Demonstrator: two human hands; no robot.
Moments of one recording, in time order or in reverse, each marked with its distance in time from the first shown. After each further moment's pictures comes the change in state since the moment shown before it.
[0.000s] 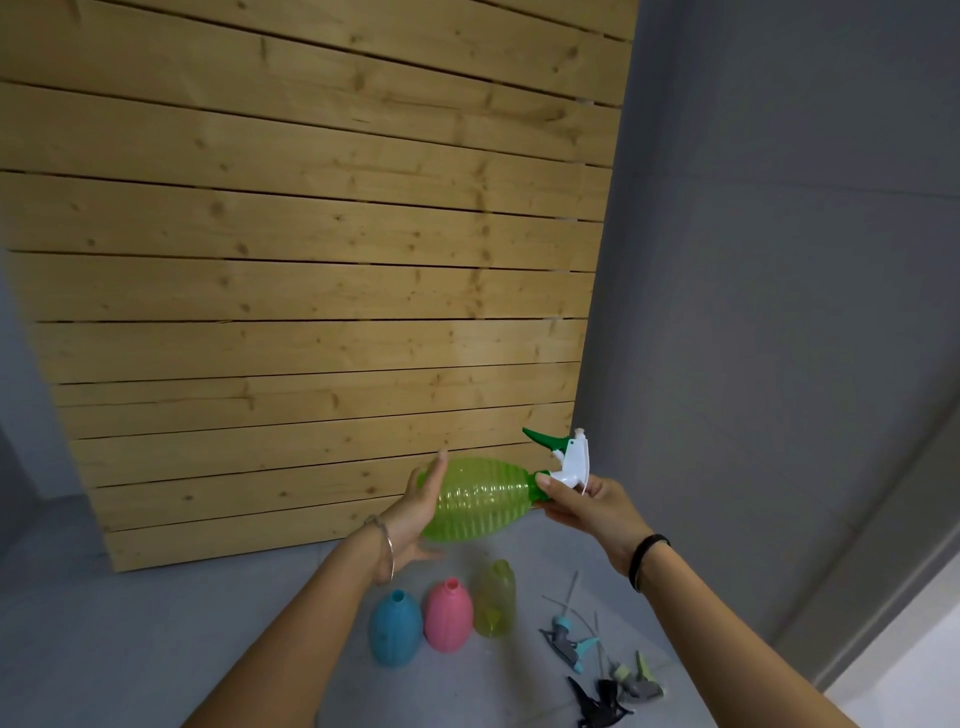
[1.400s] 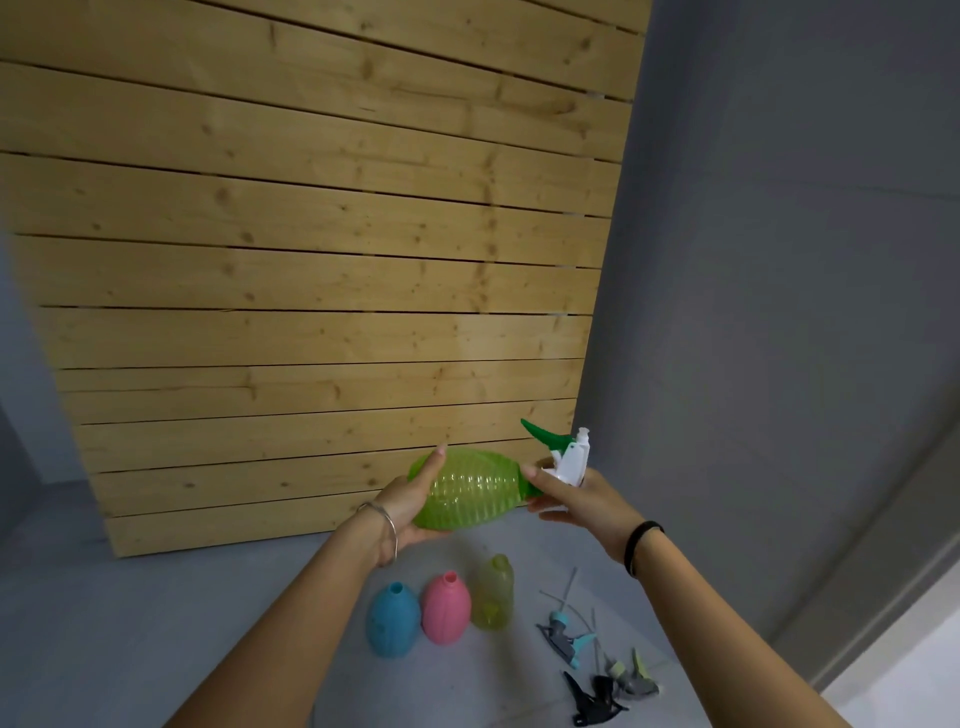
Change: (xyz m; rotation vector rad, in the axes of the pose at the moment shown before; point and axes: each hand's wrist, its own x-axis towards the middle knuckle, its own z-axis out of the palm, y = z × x) left_hand 0.009 0.000 -0.010 -0.174 0.016 -0.006; right_hand 0.002 -0.011 0.008 -0.278 -0.124 0.000
